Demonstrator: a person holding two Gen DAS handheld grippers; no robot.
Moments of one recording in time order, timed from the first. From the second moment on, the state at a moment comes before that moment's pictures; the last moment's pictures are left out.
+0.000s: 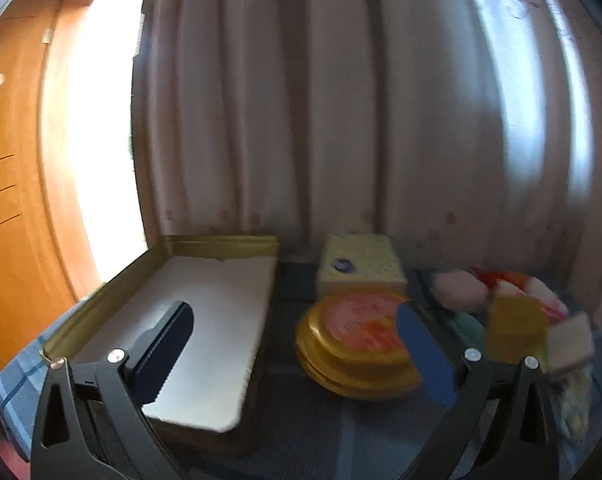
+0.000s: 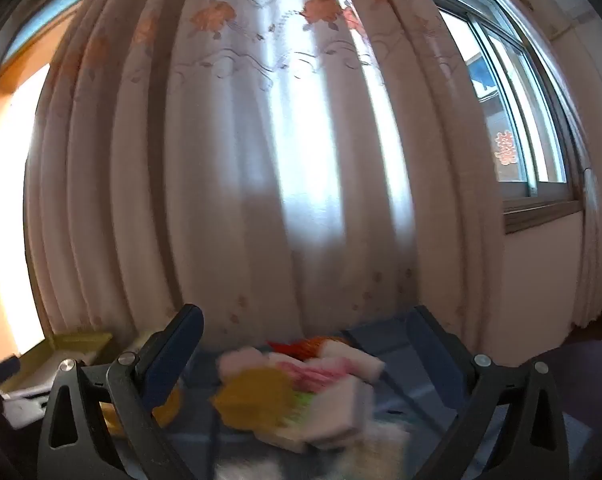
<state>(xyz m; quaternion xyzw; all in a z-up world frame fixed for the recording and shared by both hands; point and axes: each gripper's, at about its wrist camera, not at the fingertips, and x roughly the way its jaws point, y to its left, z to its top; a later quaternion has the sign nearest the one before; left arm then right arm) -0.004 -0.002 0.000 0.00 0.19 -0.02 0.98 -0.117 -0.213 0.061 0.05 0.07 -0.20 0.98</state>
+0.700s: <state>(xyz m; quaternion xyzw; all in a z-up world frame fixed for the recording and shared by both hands) -0.034 -0.056 -0.021 0.04 0.31 -0.18 0.93 -0.102 -0.293 -0.005 0.18 0.36 -0.12 0.91</state>
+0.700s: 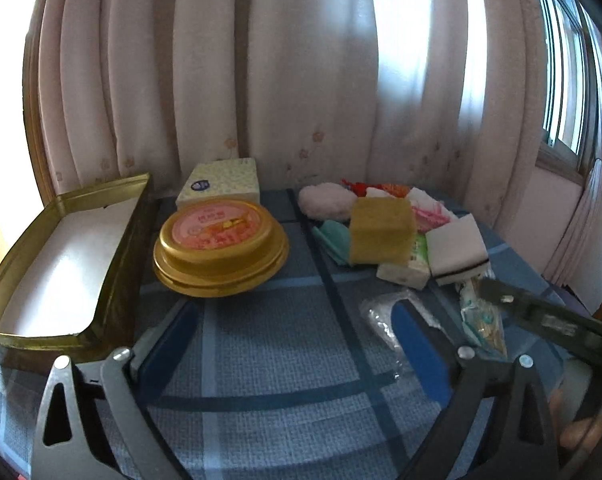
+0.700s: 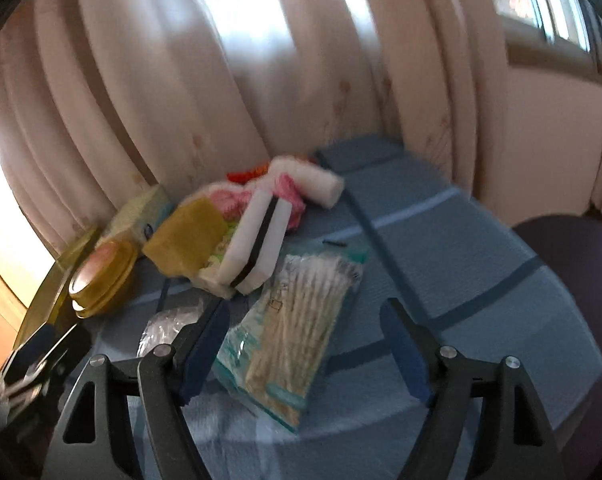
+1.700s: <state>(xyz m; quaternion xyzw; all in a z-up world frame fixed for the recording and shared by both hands) -0.013 -0.145 -0.064 0.07 0.40 -0.23 0.88 -0.169 -0.304 0.023 0.09 0.28 -0.14 0.95</state>
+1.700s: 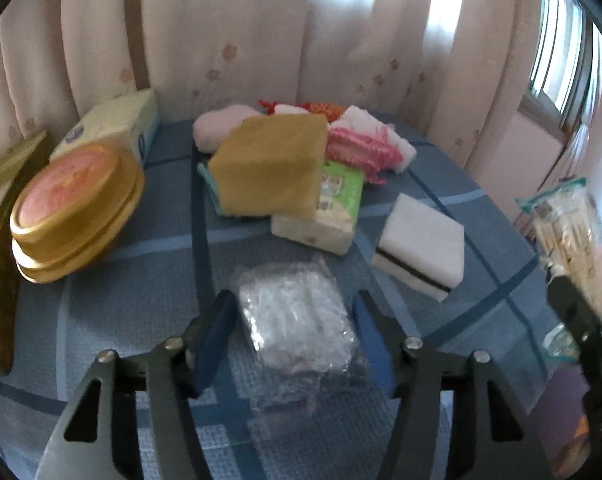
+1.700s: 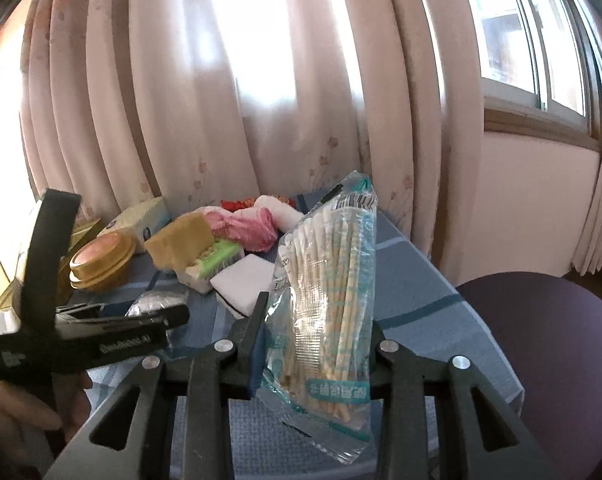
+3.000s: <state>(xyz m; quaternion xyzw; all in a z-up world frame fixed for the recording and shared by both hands) -0.010 0.068 0.012 -0.01 0.25 -0.09 0.96 -0.077 -0.109 0.061 0.05 0.26 0.06 0.96</state>
